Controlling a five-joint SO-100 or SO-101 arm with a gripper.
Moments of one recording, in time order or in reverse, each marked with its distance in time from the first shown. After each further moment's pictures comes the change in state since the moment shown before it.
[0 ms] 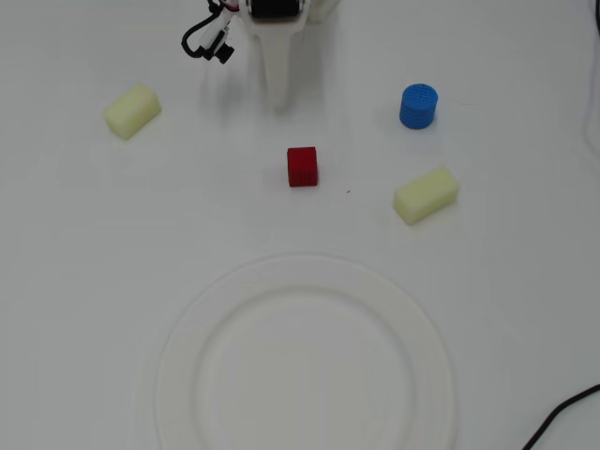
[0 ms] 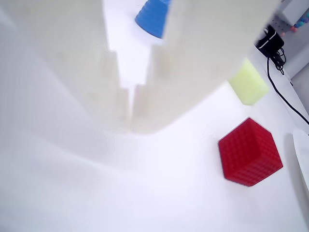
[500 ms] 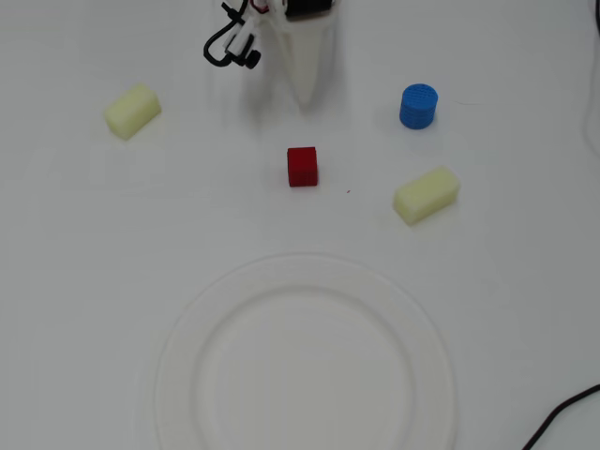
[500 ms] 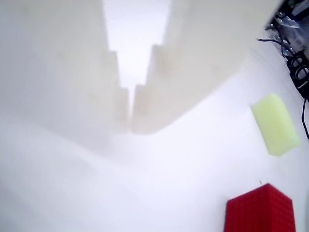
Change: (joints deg) arm -7.8 0.0 0.0 -0.1 -5.7
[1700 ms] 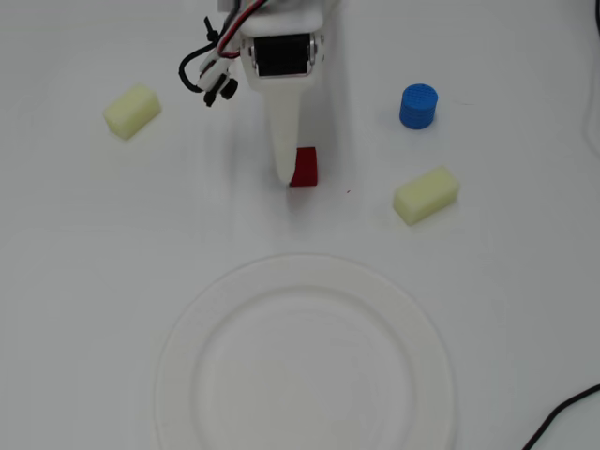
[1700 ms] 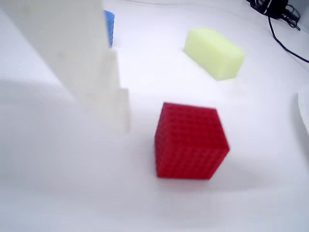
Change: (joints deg) arm 5.1 -80.4 -57.0 -8.5 10.8
